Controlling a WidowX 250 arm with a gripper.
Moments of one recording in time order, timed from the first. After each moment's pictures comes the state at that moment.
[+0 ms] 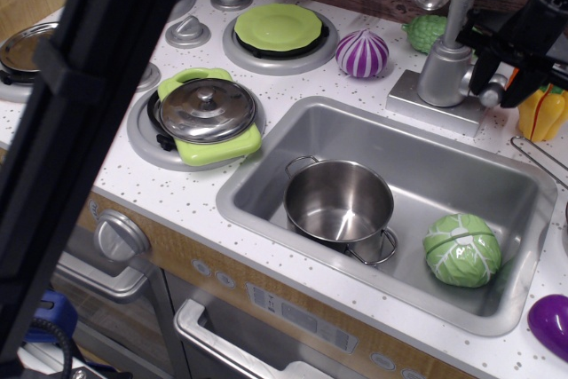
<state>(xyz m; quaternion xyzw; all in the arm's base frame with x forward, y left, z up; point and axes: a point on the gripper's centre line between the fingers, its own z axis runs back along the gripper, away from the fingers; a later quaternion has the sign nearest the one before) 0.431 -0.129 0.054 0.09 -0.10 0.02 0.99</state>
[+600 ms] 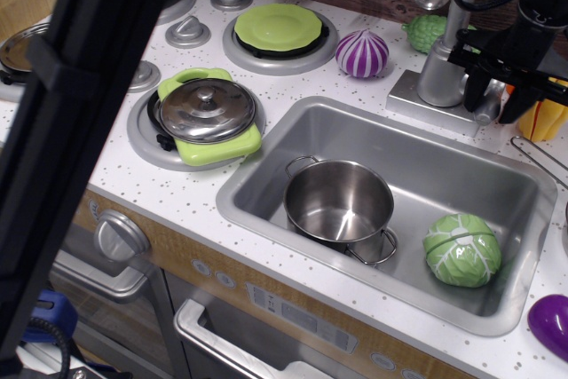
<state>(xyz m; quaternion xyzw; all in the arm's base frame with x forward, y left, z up) 0.429 -0.130 0.043 0.05 -0.09 0.02 0.99</state>
